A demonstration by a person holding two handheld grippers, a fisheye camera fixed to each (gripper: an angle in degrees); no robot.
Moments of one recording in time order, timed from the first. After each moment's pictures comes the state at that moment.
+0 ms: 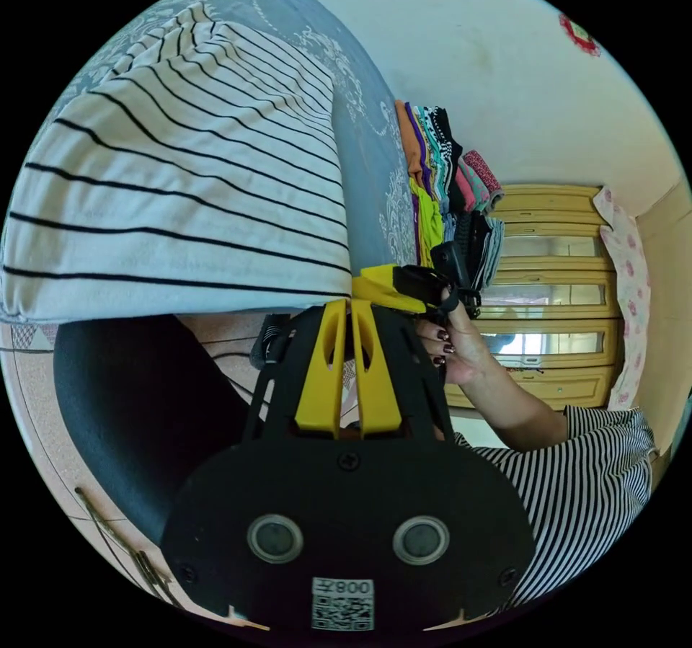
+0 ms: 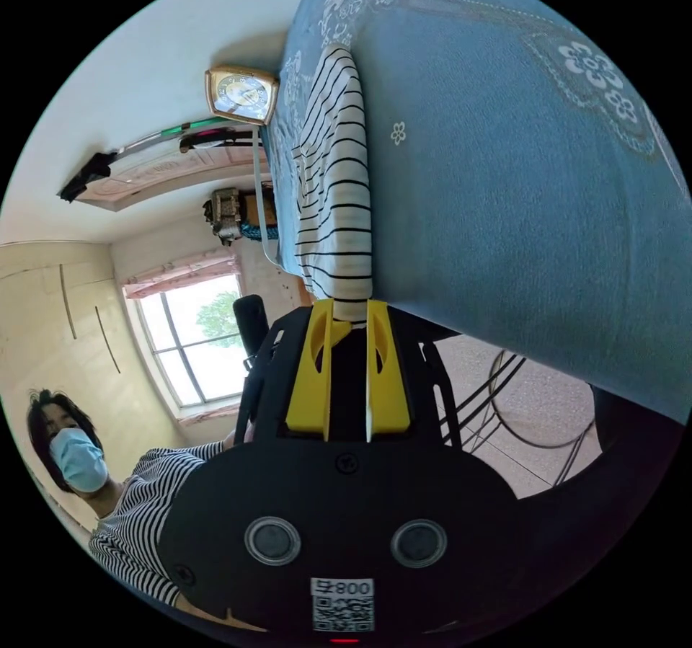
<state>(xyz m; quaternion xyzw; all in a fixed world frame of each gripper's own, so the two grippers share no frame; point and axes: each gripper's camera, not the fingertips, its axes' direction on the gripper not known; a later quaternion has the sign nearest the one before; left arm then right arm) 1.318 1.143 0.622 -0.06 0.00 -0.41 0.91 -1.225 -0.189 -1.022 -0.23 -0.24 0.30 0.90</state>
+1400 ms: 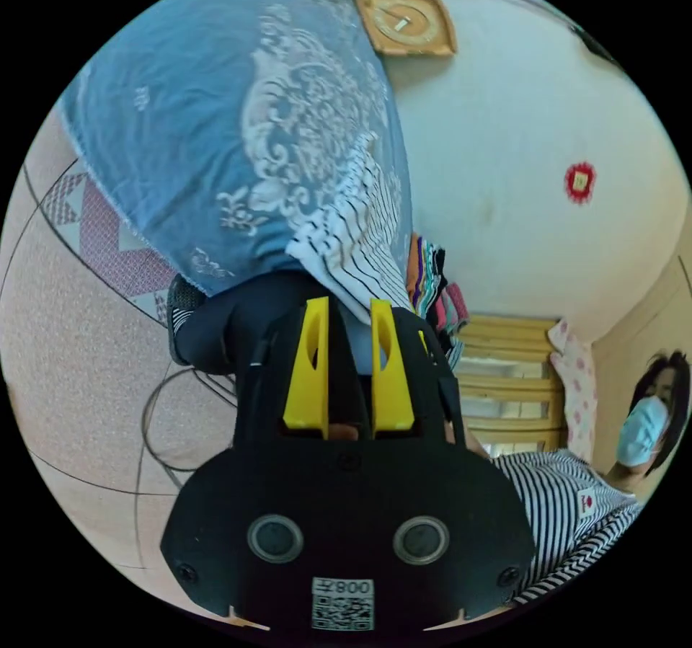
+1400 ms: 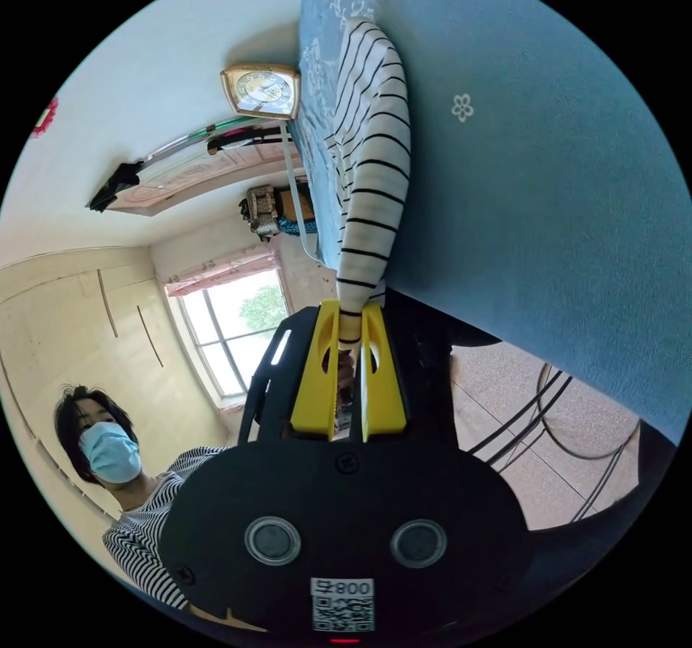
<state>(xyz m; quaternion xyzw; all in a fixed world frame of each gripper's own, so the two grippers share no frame) 1.313 1.281 0.411 0.17 -0.02 -0.54 0.82 -1.326 0.082 -0.809 -0.22 -0.33 0.31 0.86</state>
